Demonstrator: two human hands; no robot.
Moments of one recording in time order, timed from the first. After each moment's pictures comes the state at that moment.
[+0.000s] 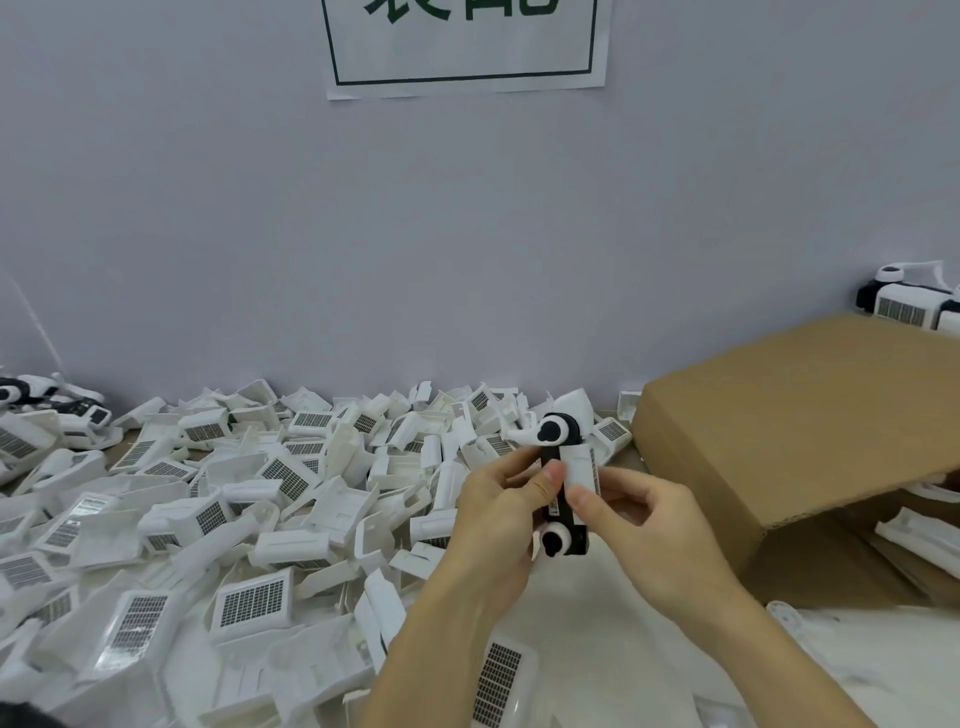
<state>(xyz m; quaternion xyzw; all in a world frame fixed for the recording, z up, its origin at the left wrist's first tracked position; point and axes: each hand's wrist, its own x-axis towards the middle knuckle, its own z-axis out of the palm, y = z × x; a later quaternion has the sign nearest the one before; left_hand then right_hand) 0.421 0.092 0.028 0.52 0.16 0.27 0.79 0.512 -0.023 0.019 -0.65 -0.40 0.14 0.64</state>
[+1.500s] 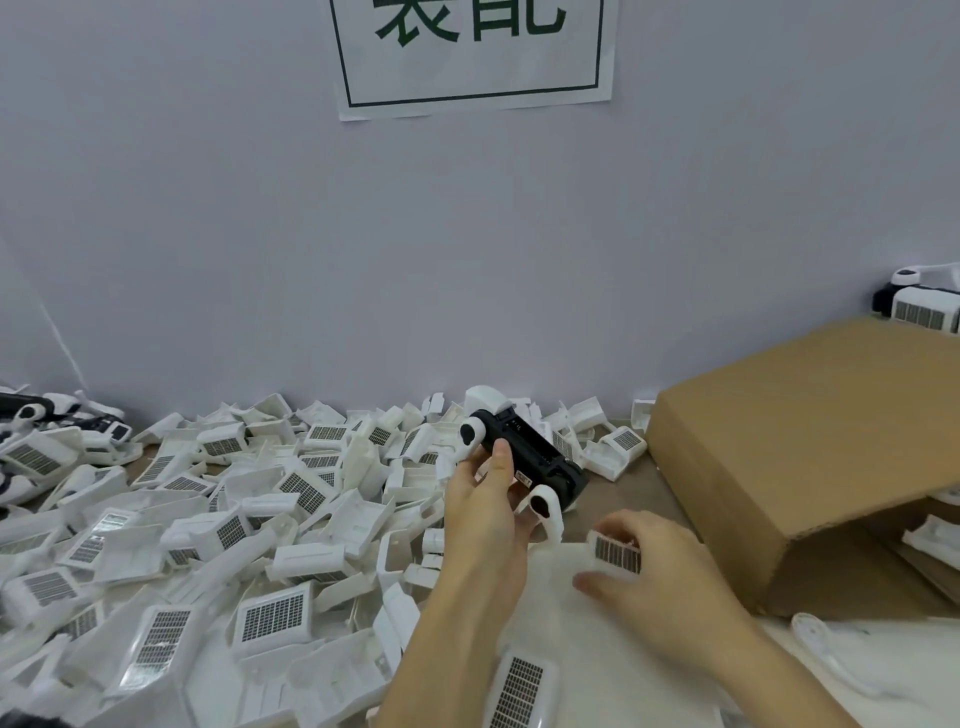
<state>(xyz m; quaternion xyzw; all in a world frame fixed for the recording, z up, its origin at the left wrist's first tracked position) 0.419 0.102 0.038 0.37 0.22 0.38 0.82 0.514 -0.024 0.002 -0.86 -0.39 0.07 0.33</state>
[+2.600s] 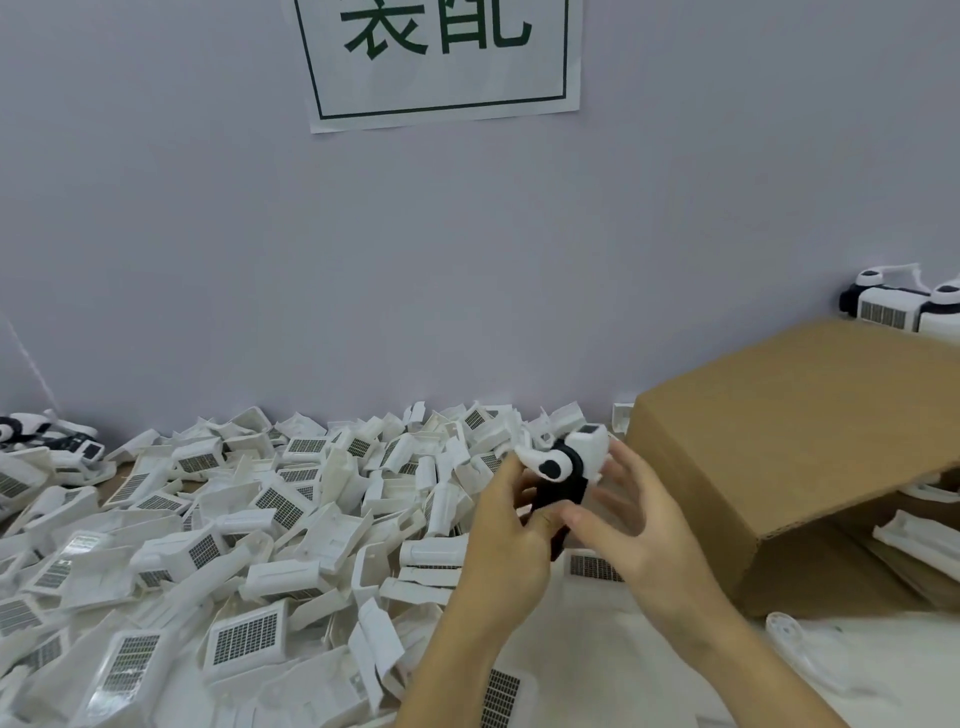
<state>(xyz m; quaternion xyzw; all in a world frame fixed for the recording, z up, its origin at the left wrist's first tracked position) 0.424 0.086 0.021 0.71 0.12 0.35 0.60 0.509 -0.019 0.016 -0.61 -0.35 0.17 0.69</state>
